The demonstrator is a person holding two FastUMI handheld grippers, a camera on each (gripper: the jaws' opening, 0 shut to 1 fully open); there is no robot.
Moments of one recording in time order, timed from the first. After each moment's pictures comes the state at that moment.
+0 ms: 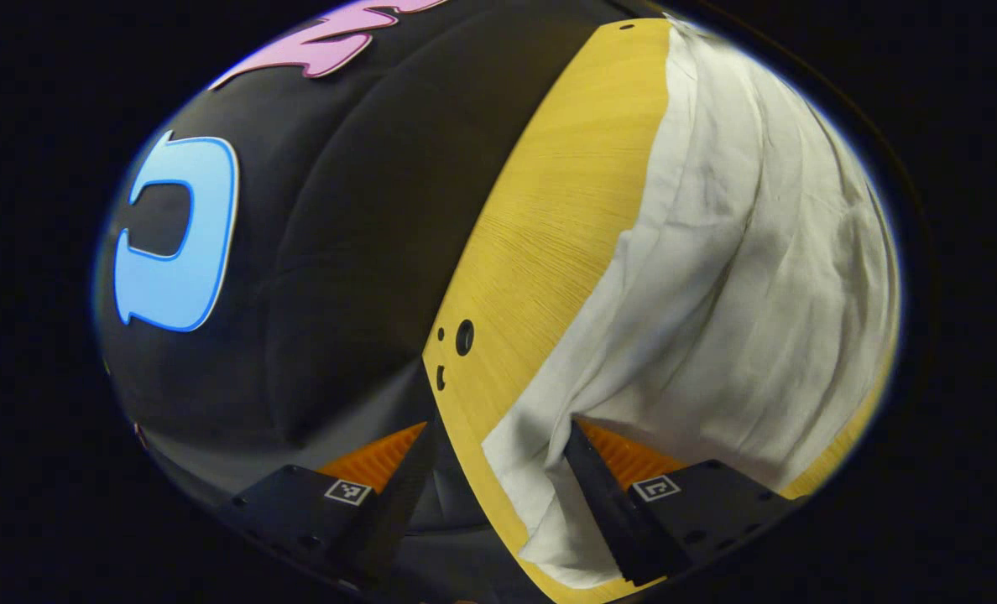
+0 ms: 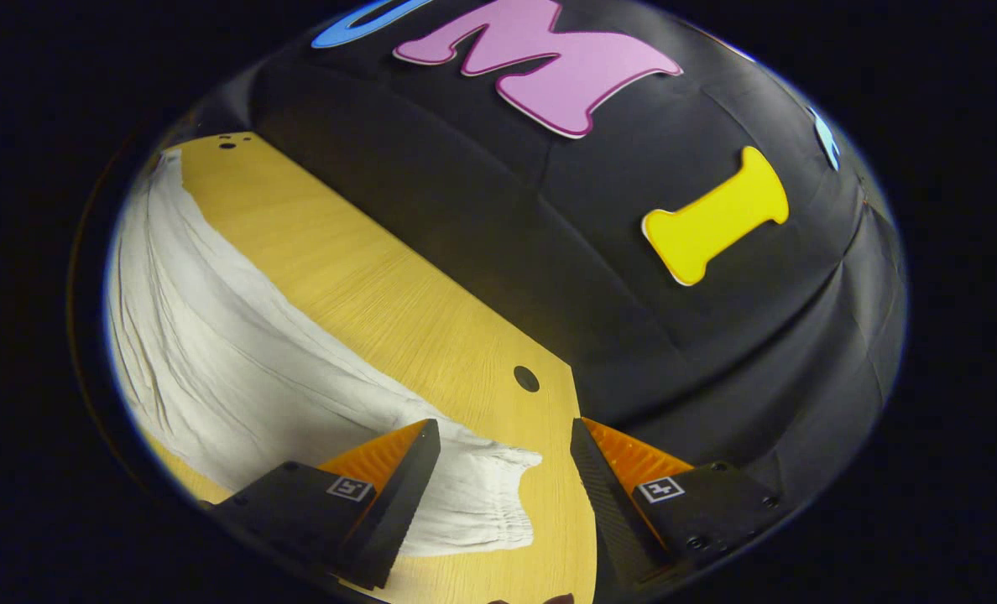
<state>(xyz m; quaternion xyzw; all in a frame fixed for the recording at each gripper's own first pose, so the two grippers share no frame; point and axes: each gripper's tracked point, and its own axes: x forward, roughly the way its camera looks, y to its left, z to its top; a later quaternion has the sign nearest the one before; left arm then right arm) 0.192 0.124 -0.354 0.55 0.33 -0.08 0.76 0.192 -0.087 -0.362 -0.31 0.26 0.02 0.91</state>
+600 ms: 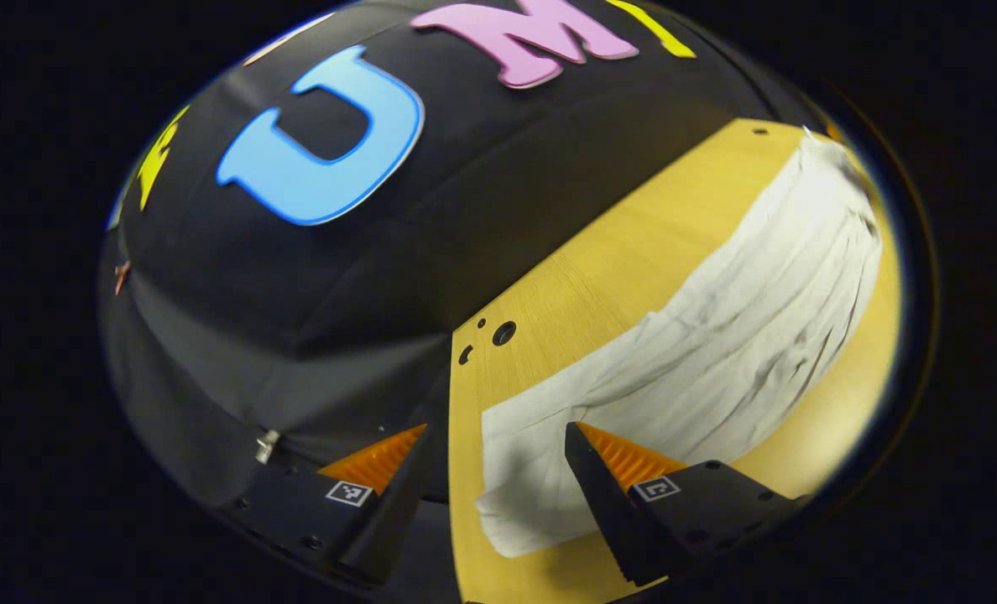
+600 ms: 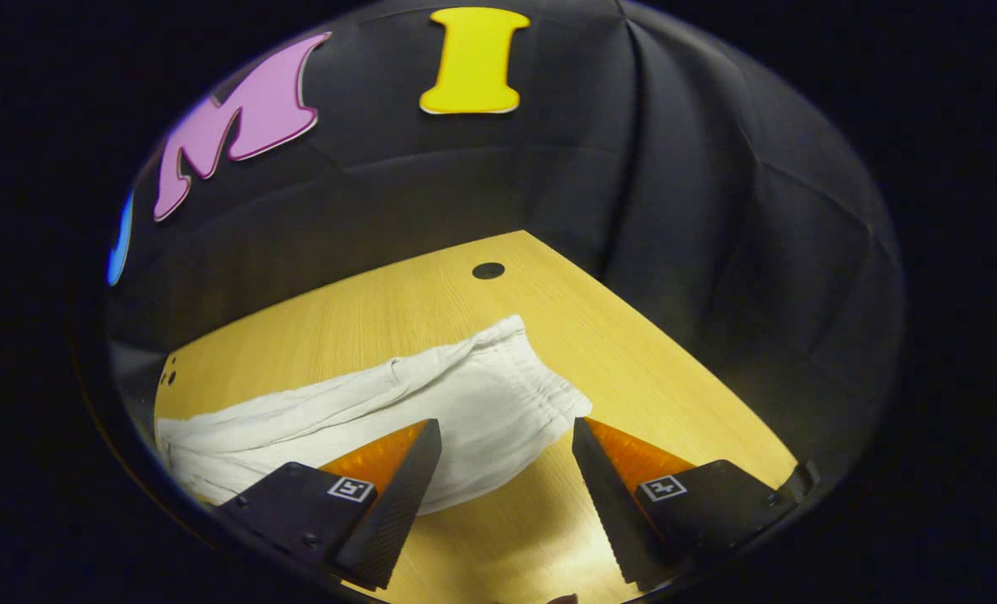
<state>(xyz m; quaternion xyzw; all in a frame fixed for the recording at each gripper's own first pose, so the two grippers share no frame) 0.117 0.115 -0.283 0.32 0.31 0.01 0.90 0.123 -0.127 -0.397 0.12 0.38 -0.16 0.90</state>
